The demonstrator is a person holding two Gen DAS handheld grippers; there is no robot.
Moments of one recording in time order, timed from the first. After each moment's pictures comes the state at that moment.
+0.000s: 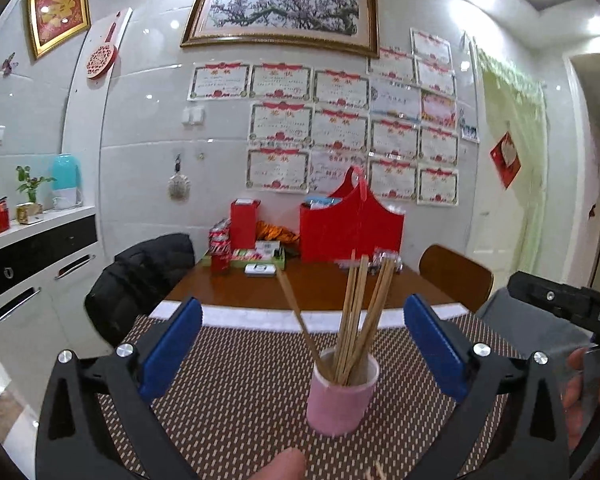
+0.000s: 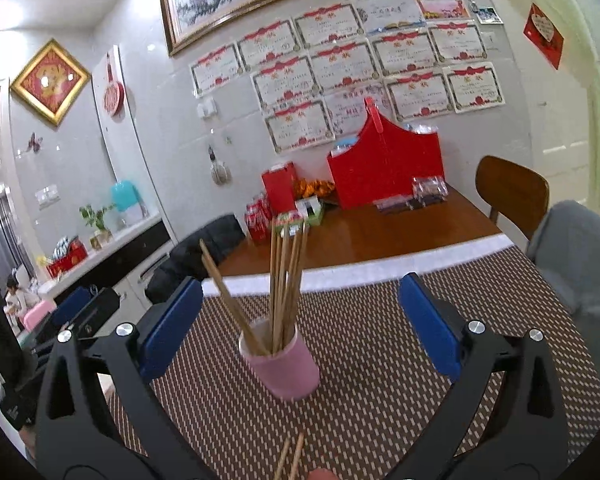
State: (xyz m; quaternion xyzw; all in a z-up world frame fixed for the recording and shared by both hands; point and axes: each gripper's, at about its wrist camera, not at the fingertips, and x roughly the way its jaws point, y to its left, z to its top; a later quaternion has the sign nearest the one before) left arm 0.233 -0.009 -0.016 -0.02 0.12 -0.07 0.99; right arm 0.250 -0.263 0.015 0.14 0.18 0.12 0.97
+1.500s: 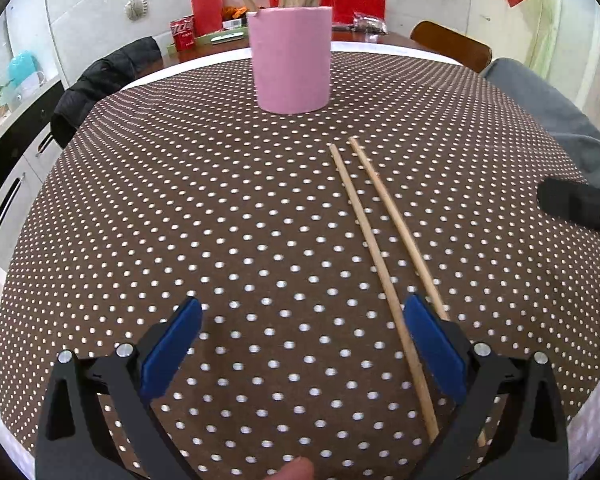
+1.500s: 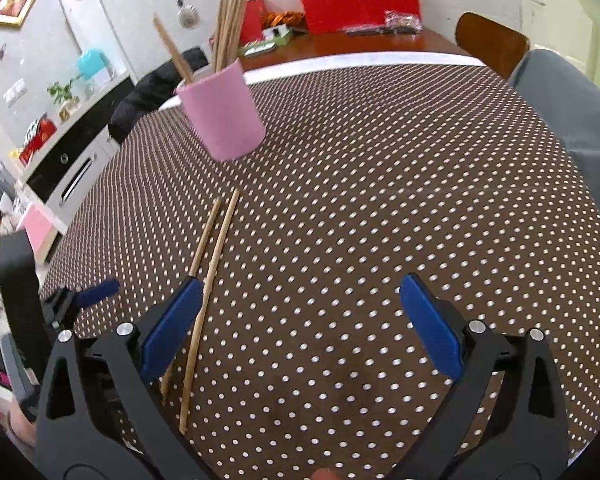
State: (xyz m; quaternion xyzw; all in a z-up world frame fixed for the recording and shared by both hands) left arm 0.178 -0.053 -0.230 0.07 0.46 -0.07 0.88; right arm 0.179 -0.263 -0.152 0.09 0.43 0.11 0.89
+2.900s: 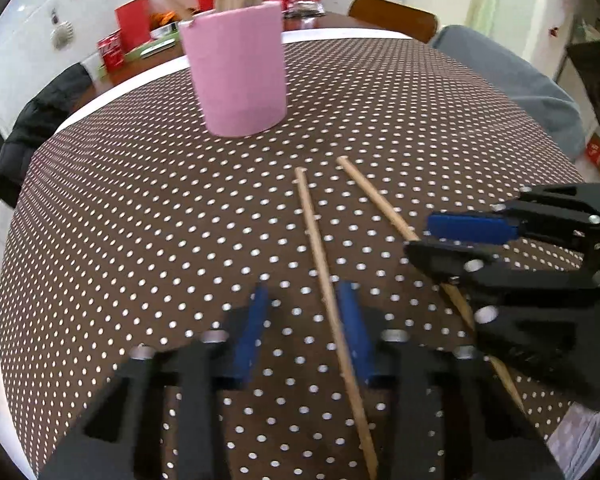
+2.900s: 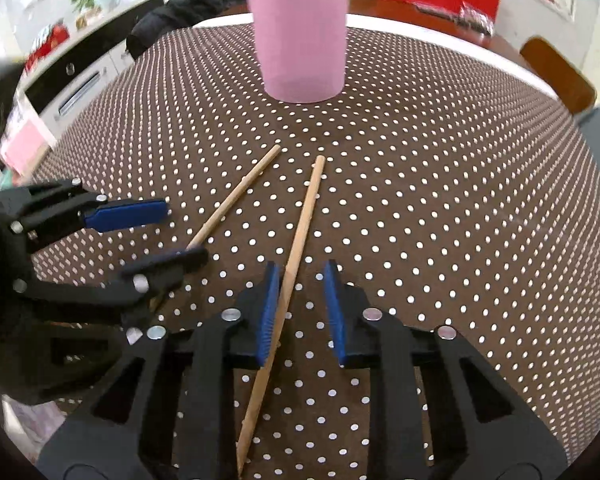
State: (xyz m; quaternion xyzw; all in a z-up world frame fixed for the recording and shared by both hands) left arm 0.258 -0.065 -0.213 0.12 0.47 -0.19 0.85; right arm 0.229 -0.167 -0.178 -0.05 0.49 0.15 0.86
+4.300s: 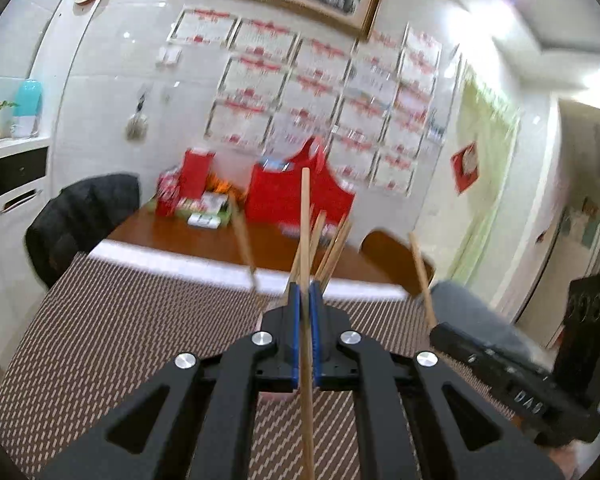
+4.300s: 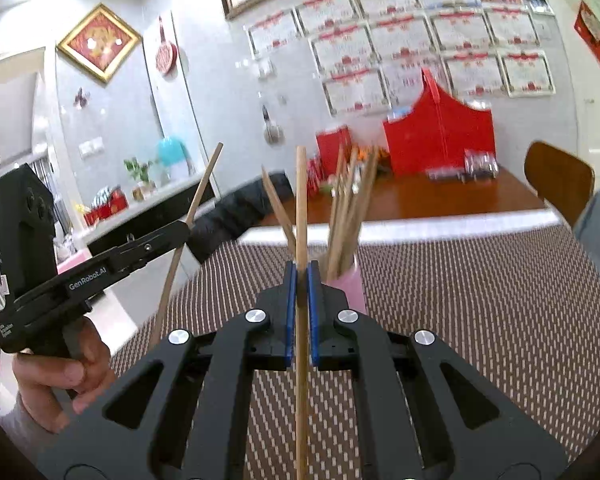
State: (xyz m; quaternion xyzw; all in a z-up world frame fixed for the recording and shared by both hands) left arm 0.259 0.011 -0.049 -0.12 0.15 -0.19 0.96; right arm 0.238 -0.221 -0.035 0.11 0.19 0.22 0.95
